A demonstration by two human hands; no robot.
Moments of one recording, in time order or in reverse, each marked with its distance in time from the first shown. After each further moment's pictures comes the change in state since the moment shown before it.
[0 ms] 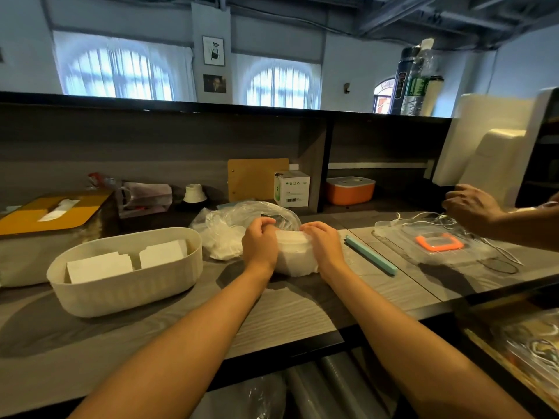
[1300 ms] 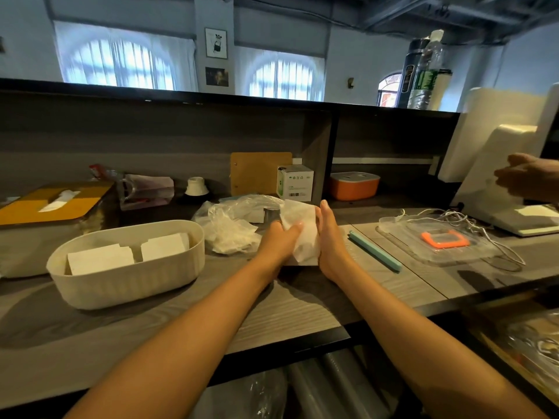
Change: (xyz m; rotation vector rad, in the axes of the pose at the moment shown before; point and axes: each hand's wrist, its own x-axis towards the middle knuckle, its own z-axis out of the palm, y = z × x) left_hand -0.004 0.007 0.010 0.012 -0.341 -0.238; right_hand -0.003 -0.007 0.000 0.384 -0.207 0.155
